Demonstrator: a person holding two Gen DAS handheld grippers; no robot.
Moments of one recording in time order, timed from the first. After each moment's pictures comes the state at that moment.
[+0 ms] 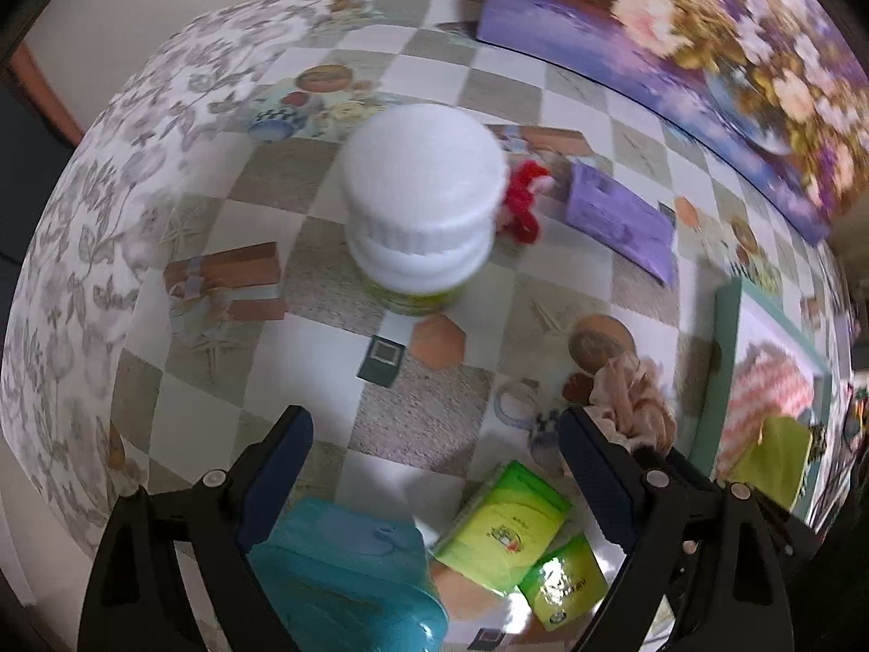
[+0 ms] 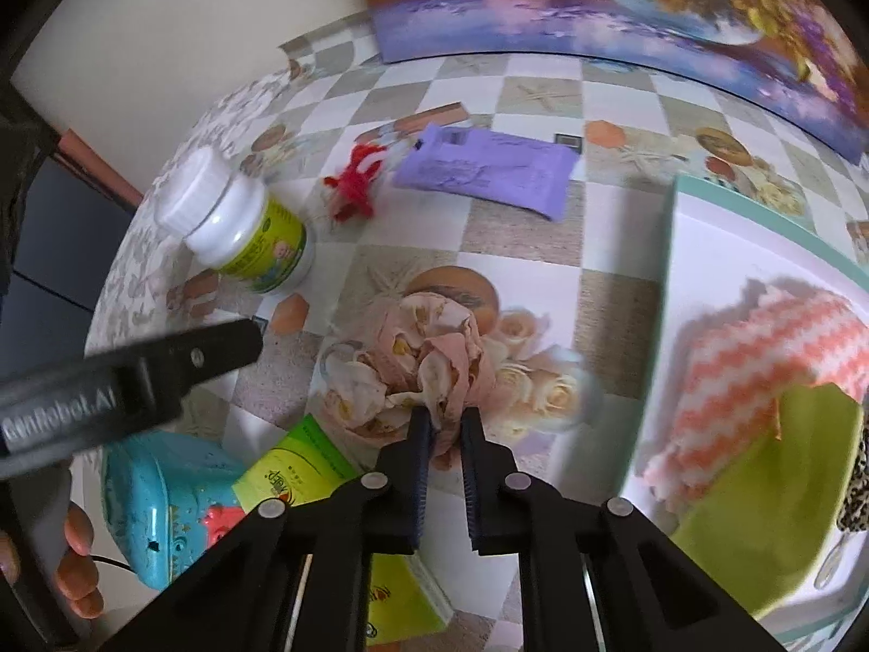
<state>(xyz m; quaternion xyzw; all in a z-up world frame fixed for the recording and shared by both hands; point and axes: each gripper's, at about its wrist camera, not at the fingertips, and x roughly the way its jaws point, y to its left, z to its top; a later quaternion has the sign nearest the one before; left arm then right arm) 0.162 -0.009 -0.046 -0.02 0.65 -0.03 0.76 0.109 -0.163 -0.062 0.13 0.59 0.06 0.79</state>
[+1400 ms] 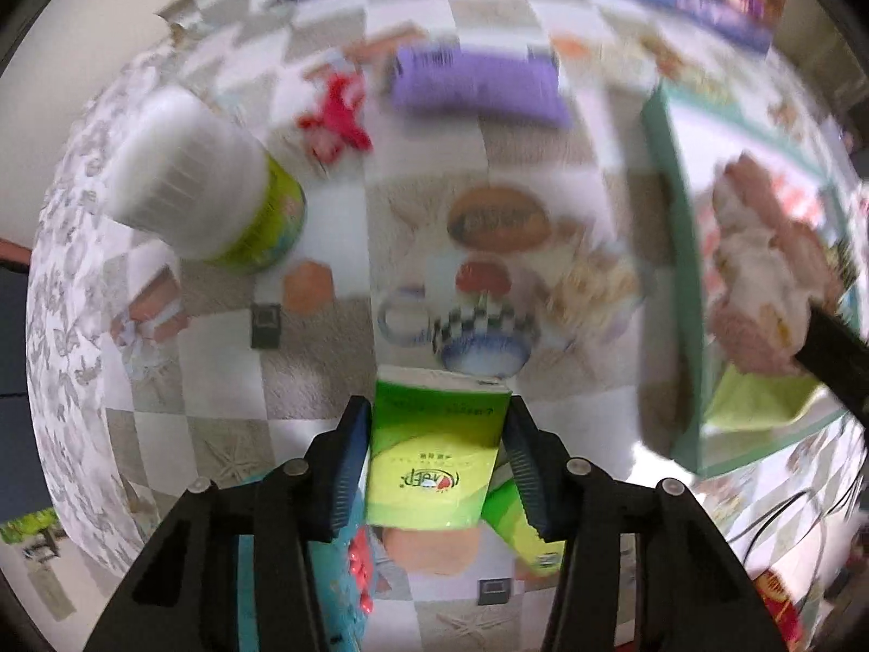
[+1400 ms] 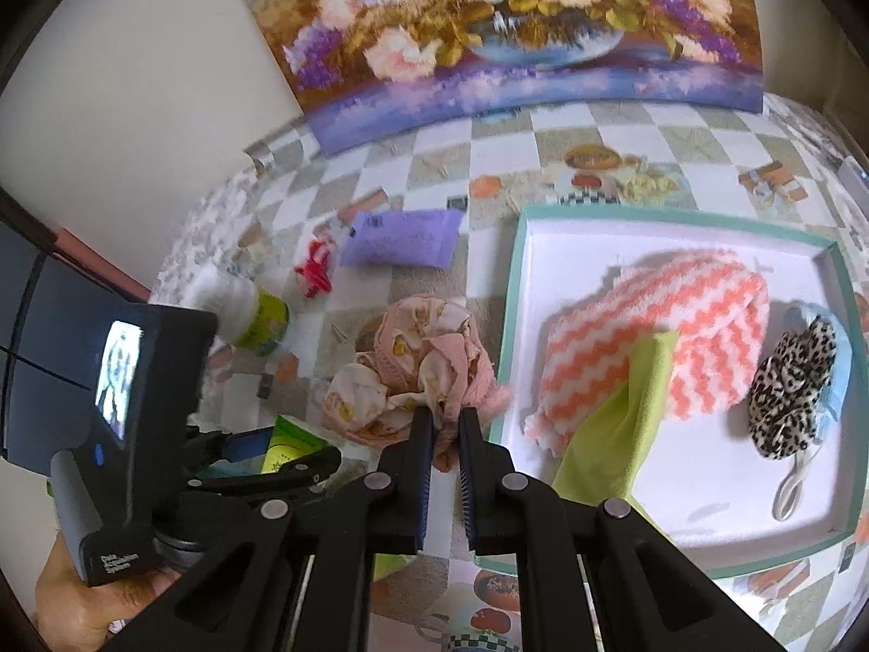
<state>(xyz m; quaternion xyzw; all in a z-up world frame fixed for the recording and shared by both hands) 0.131 -0.079 -0.060 0.13 0.68 -0.12 0.72 0.069 -0.227 0.000 0.21 0.53 0.00 0.82</state>
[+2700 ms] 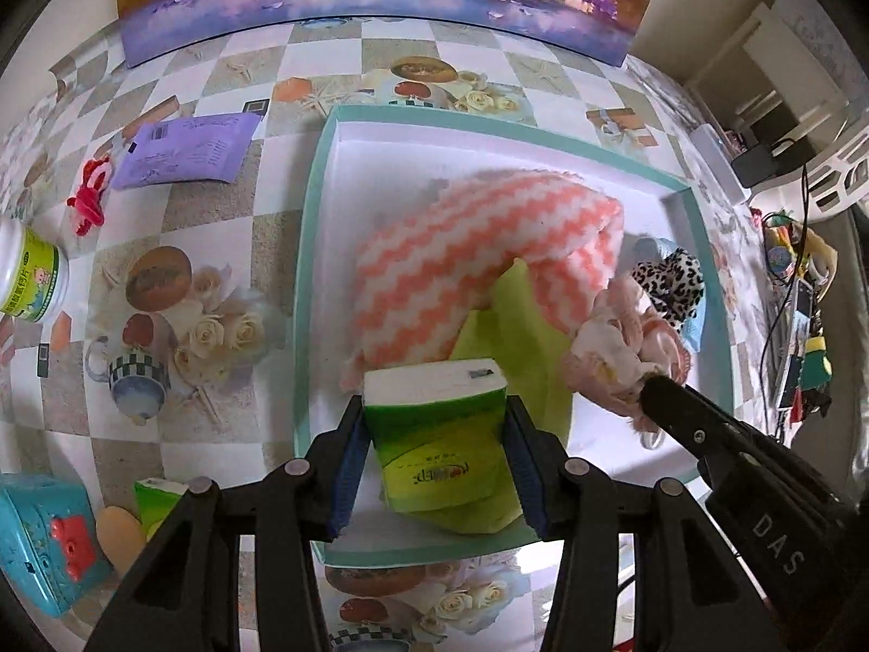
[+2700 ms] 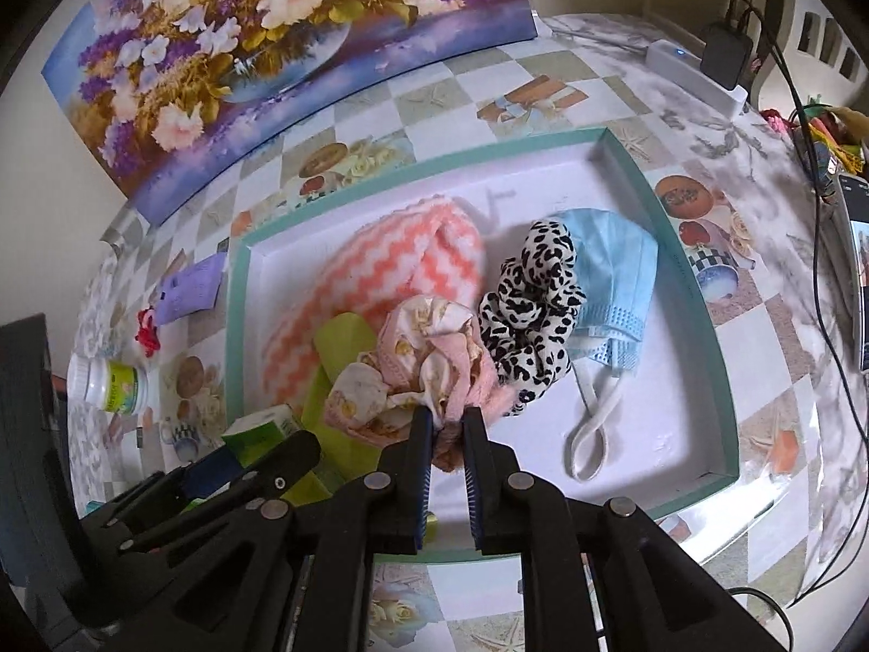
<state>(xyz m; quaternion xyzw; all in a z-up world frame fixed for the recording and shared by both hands) 0.082 -0.222 -0.060 0.04 0.65 -0.22 0.73 0.003 -0.358 -0.031 0.26 0.55 -0.16 0.77</state>
